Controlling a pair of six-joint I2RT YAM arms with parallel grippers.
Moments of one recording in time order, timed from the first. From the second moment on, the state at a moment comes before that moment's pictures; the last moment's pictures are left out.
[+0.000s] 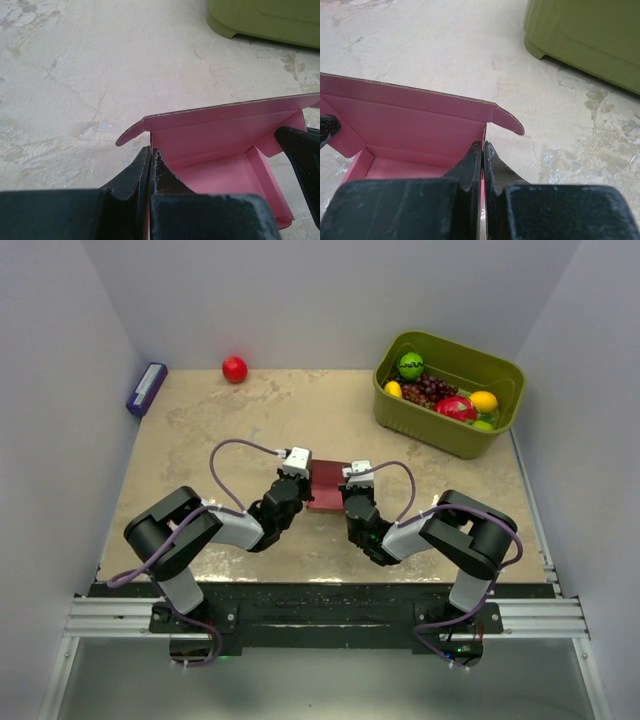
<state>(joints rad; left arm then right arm) -0.81 1.70 0.56 0.93 -0.46 -0.19 0.96 1.77 0.56 1.05 0.93 0.05</state>
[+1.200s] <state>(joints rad) -0.94 1.78 0.42 1.17 -0.60 -0.32 1.05 1.78 0.54 0.90 1.10 0.36</state>
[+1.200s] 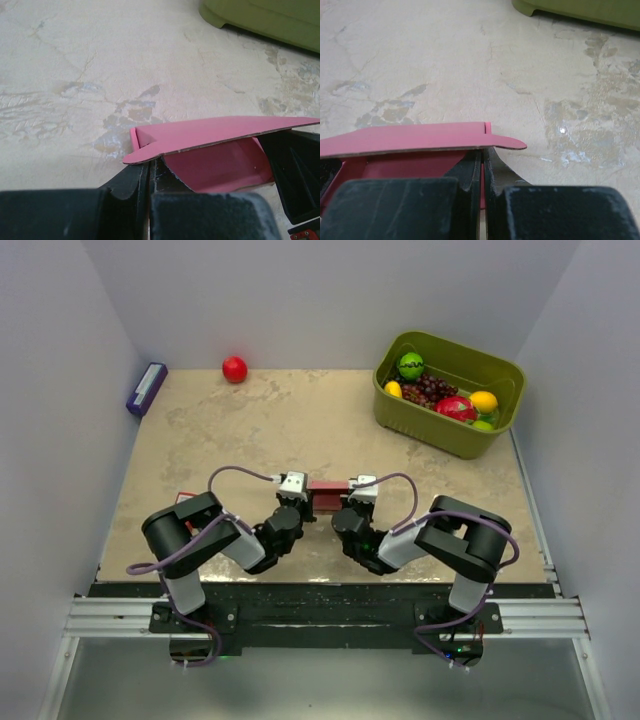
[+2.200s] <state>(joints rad) -1.06 1.78 0.48 1.00 -0.70 -0.28 1.14 1.25 0.39 0.20 0.87 0.71</state>
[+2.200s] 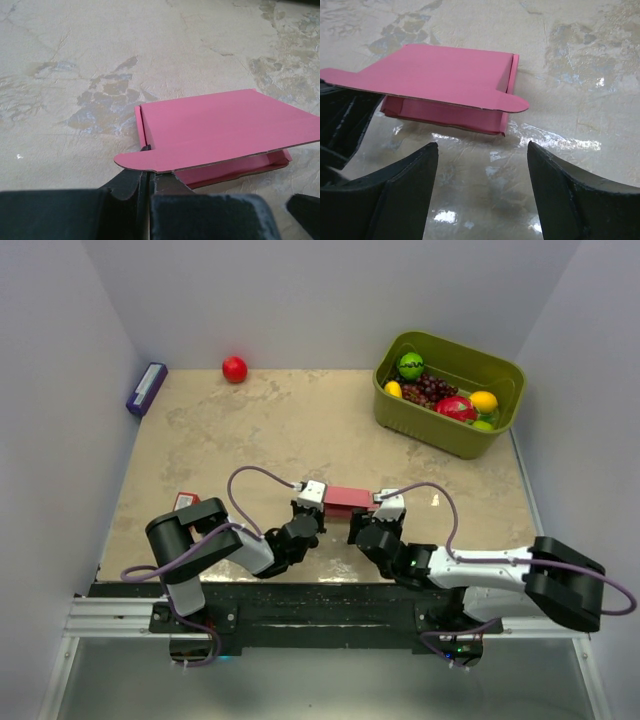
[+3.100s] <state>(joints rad) -1.07 1.78 0.49 0.98 -0.70 -0.22 0.99 1.17 0.69 -0.08 0.68 0.63</state>
